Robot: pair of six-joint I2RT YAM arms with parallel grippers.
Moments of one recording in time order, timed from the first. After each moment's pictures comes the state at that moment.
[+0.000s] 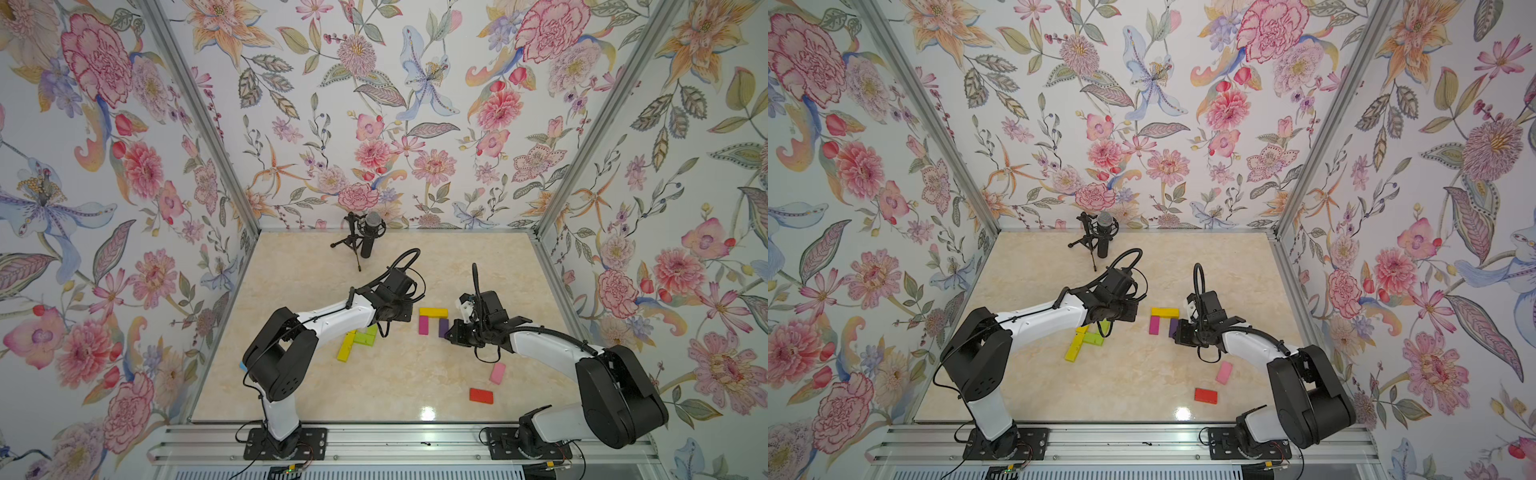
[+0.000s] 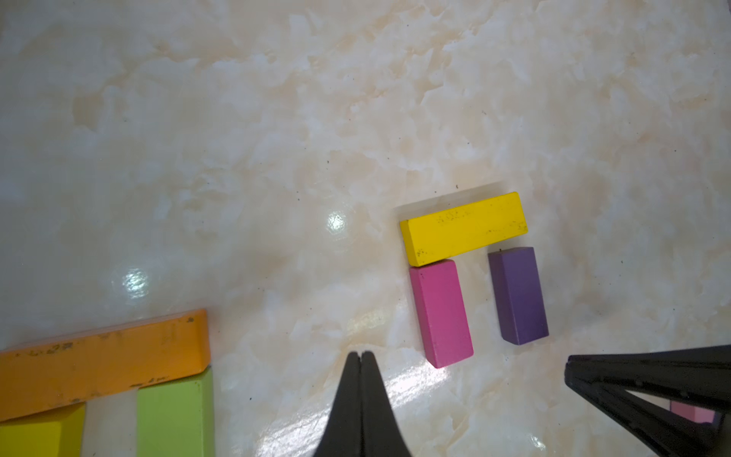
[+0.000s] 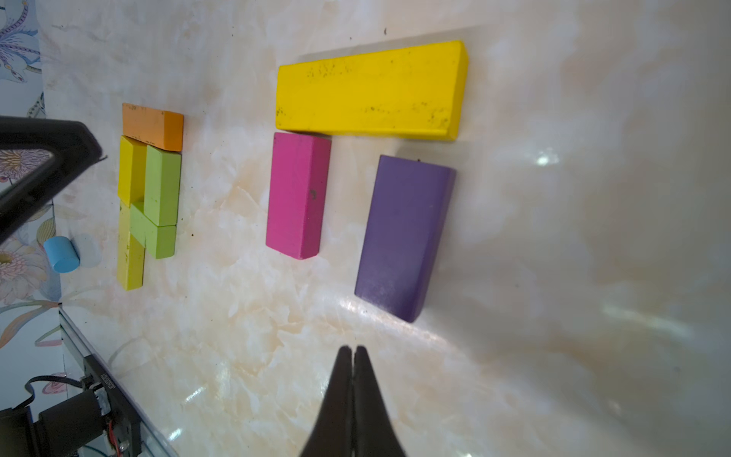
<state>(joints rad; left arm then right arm) -0.76 1.80 1.23 -0.39 -0.05 -0.49 0.41 1.43 0.66 -0.25 -0.38 0.49</state>
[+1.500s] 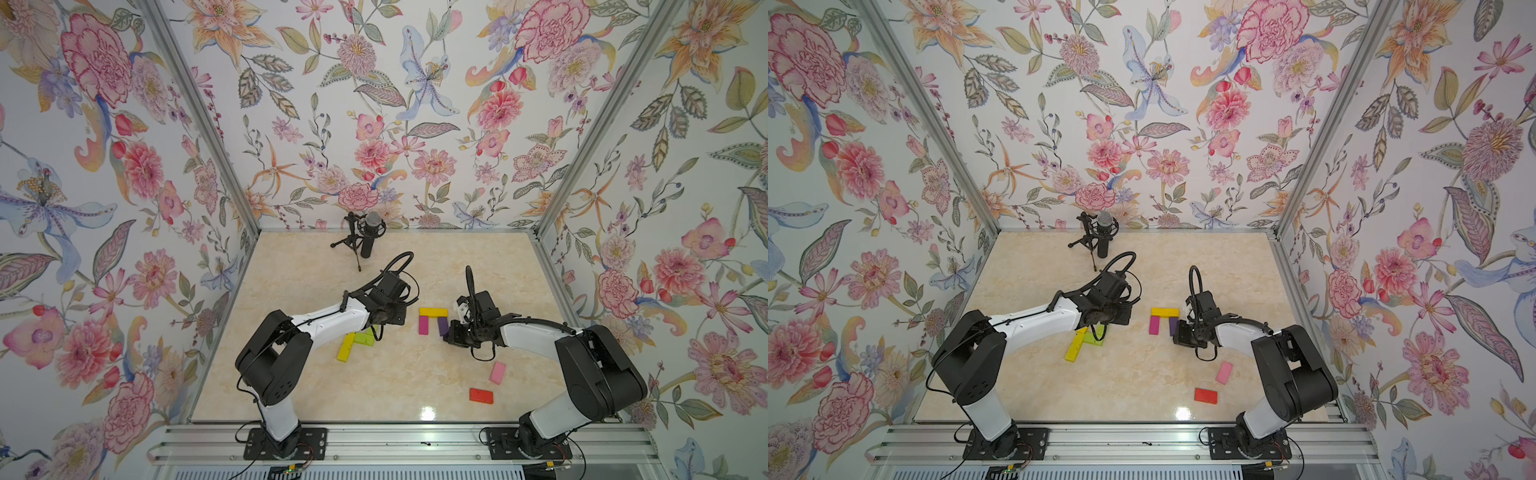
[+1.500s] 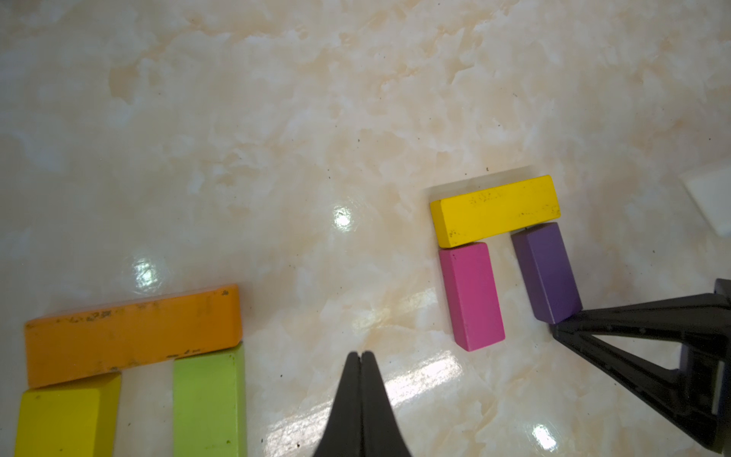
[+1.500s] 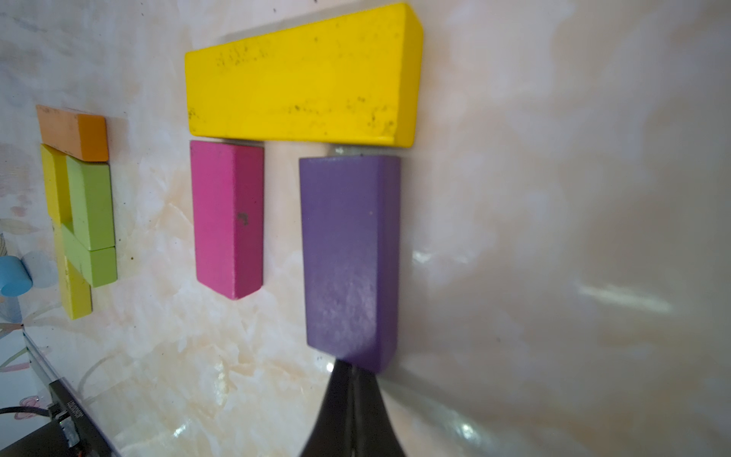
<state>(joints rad) -0.73 1.76 1.16 -0.37 -0.05 -0.49 0.40 1.57 0.69 -0.22 -0.36 0.49</state>
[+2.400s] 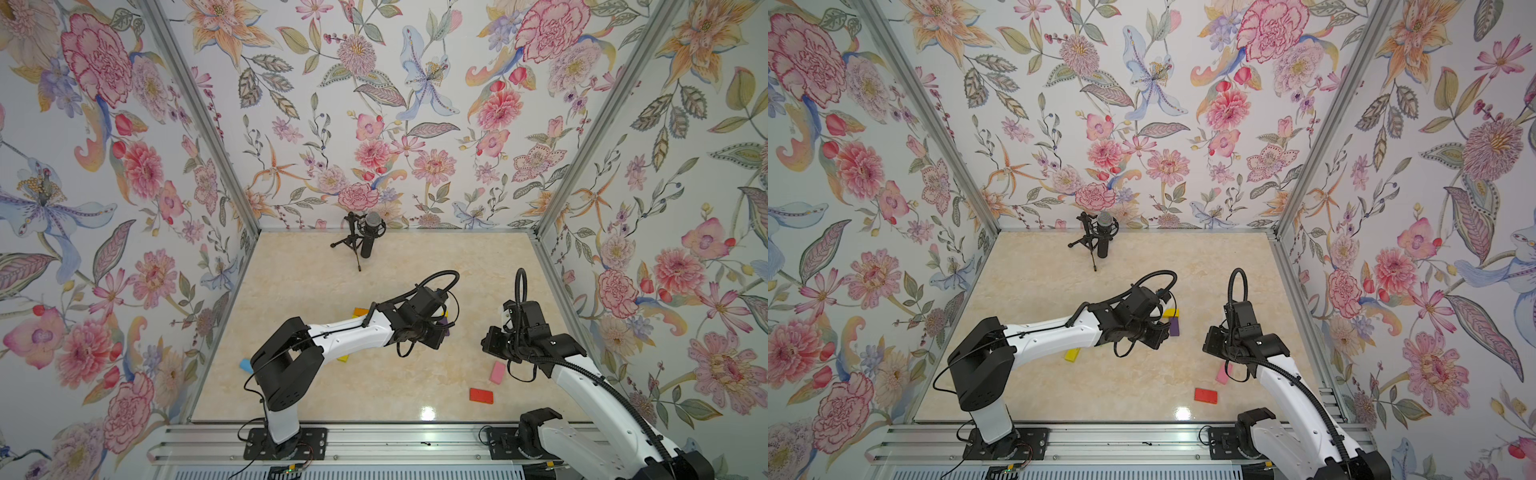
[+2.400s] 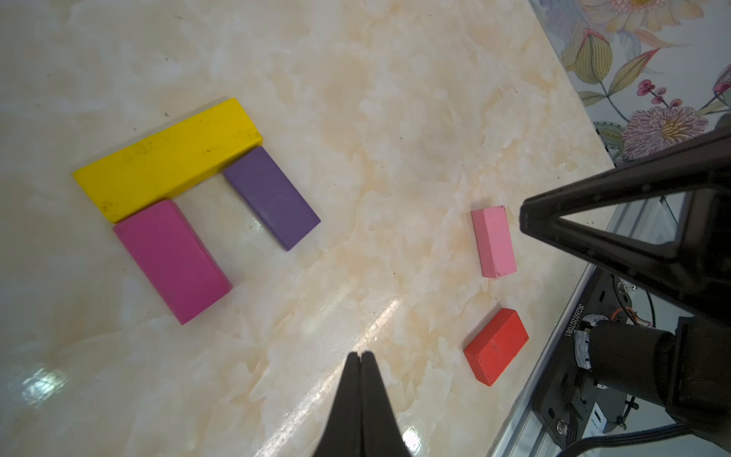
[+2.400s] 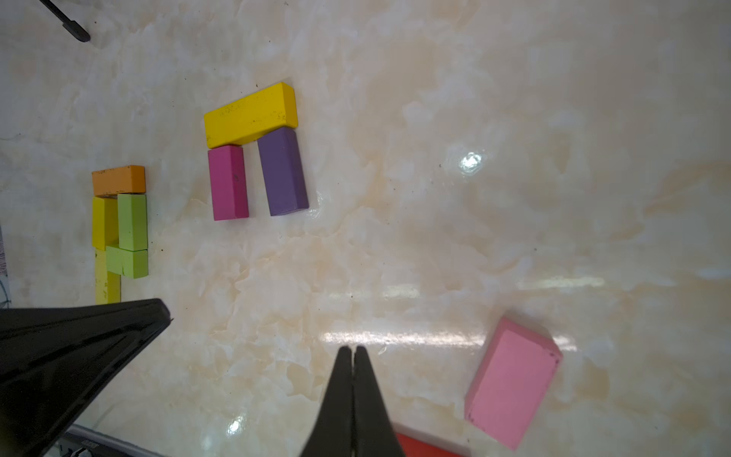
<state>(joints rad) -0.98 1.83 1.28 -0.33 0.21 -0.42 0.28 0.92 0.63 -0.74 -0.15 0.58</state>
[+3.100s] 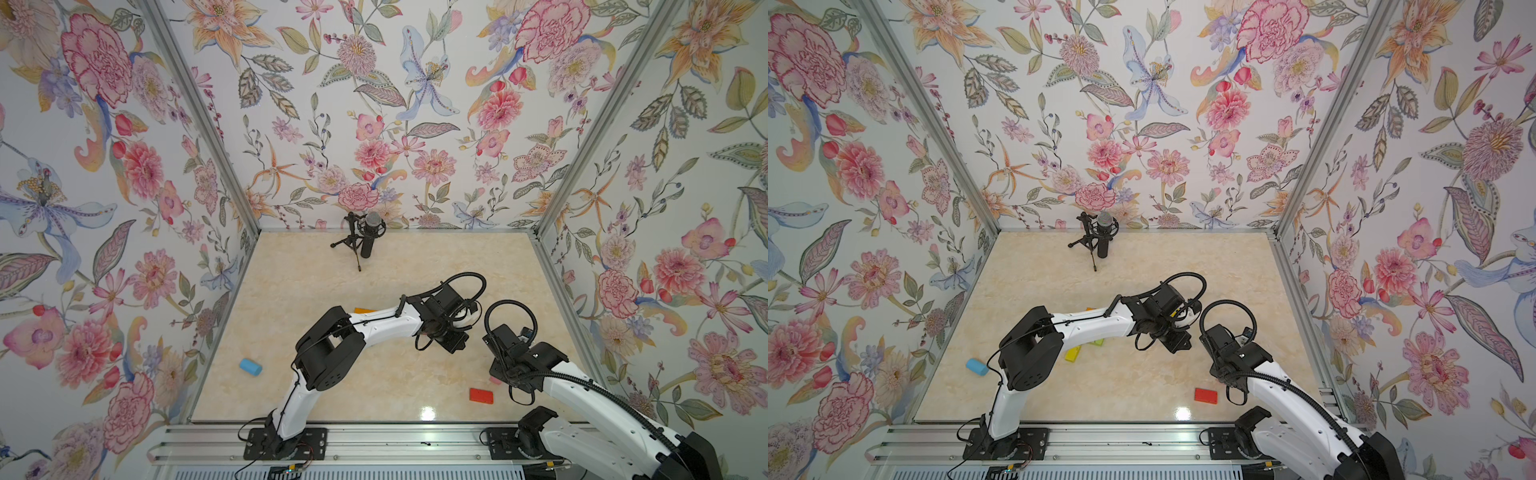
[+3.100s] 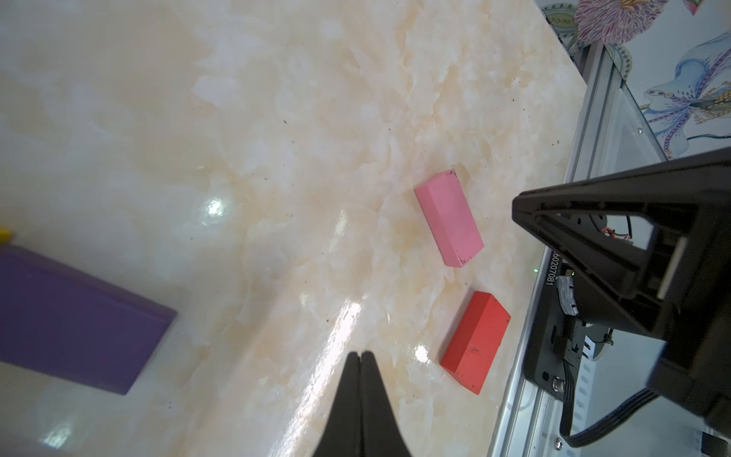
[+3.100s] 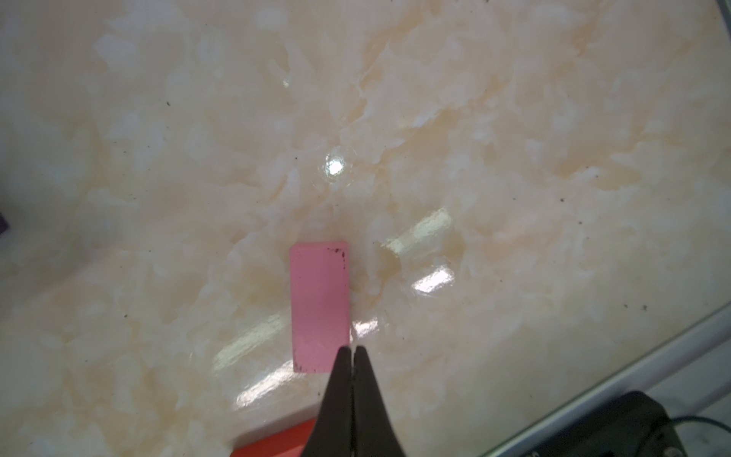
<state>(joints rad) -0.99 2.11 1.58 -0.47 0.45 -0.18 0.56 0.91 0.56 -1.02 0.35 1.04</state>
